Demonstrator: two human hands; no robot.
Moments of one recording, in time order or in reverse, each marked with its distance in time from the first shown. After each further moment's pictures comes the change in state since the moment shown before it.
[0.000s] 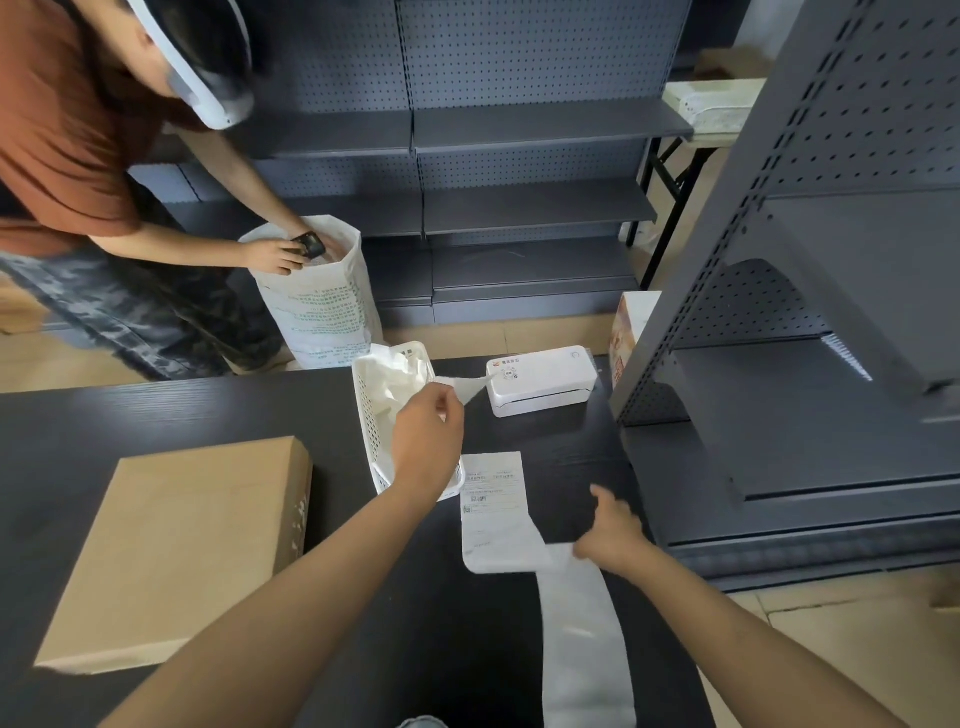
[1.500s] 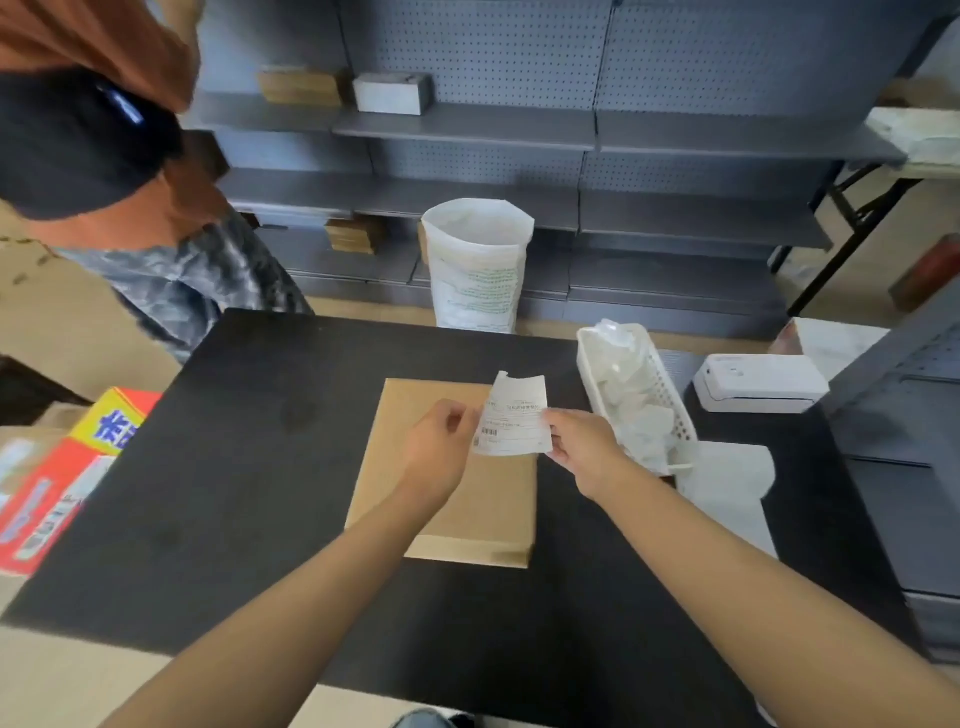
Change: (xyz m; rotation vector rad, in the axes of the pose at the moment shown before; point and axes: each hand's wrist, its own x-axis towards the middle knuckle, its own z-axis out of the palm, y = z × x) left_hand -0.018 -0.191 -0.269 -0.086 -0.081 -0.172; right_hand -0.111 -0.302 0.181 0.951 -0.137 -0.143
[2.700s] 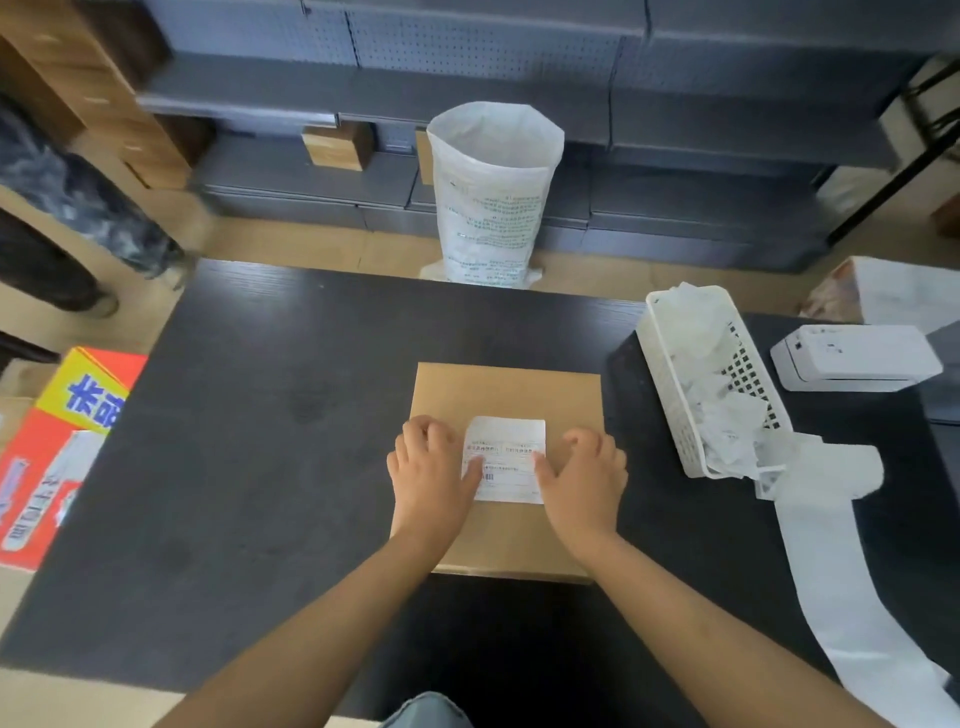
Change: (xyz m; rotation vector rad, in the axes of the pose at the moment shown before) left_hand 0.057 -0.115 -0.018 0.699 0.119 0.099; right_hand 0.054 0.091 0.082 -1.049 0.429 -0.422
